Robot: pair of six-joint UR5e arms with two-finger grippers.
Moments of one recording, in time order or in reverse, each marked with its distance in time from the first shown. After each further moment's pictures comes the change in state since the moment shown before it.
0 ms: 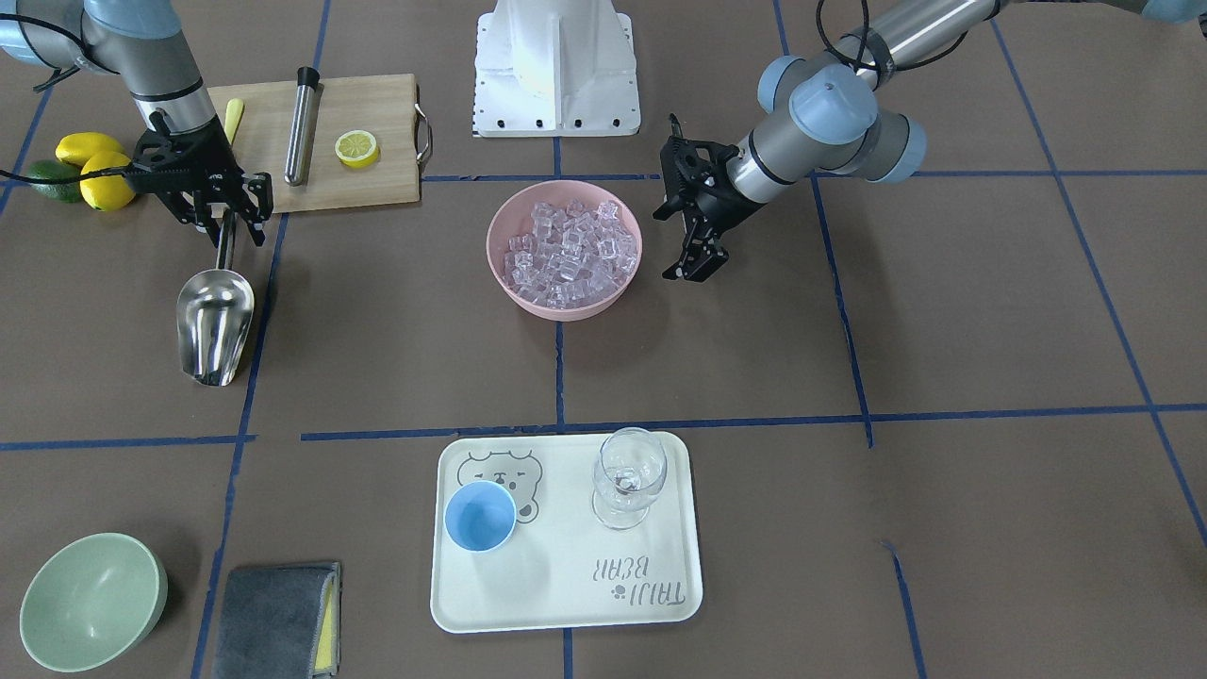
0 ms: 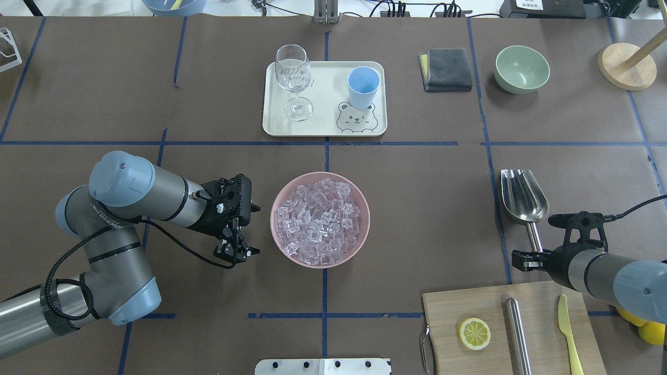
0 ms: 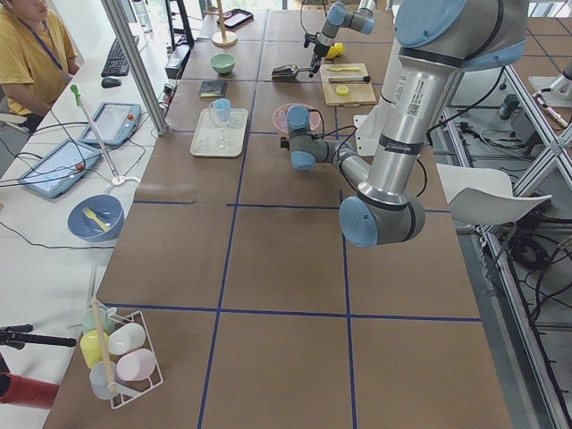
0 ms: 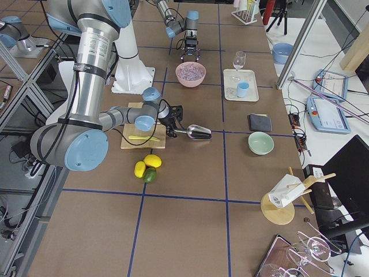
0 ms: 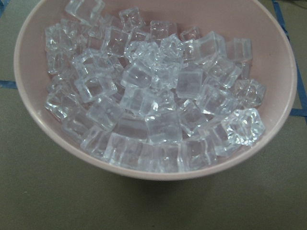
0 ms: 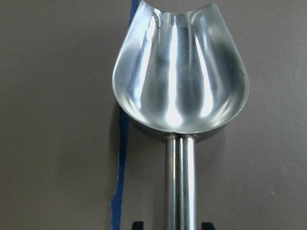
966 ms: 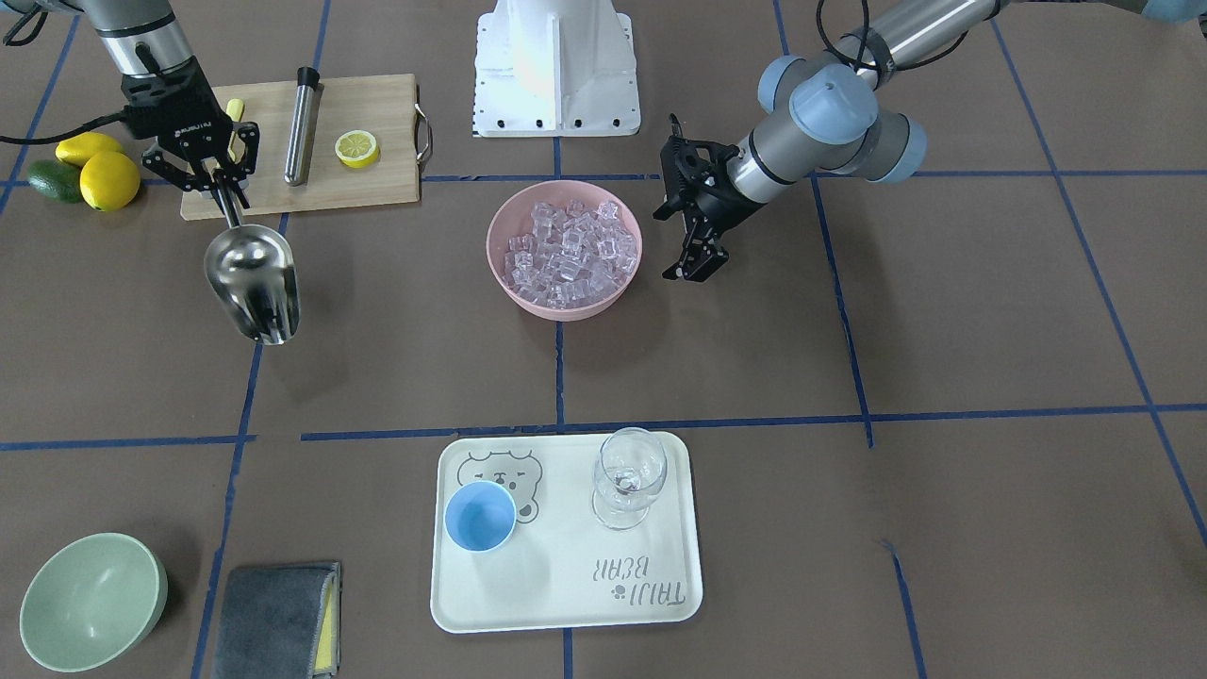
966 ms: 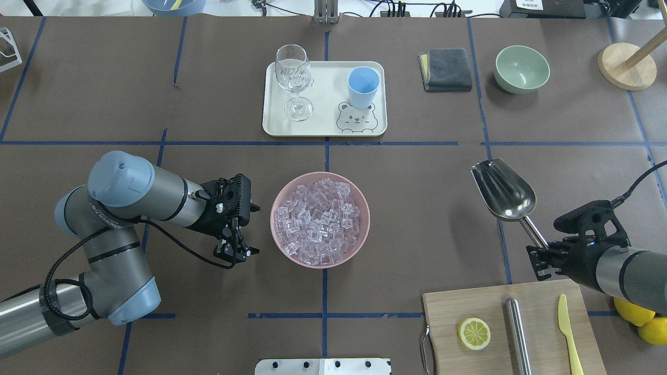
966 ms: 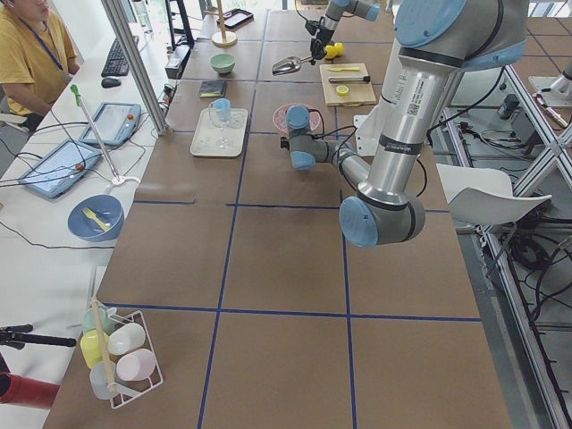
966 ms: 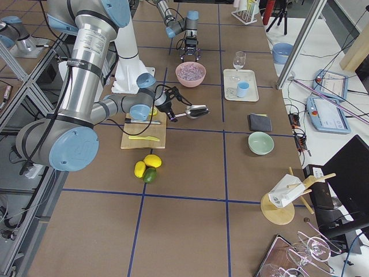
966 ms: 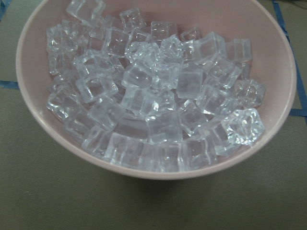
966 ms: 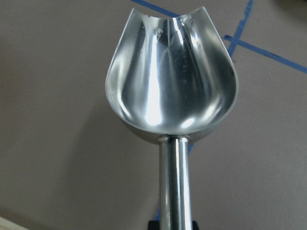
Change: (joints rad) left arm 0.001 -0.001 0.001 -0.001 0.000 0.000; right arm 0.016 -0.080 0.210 0.000 0.015 -0.474
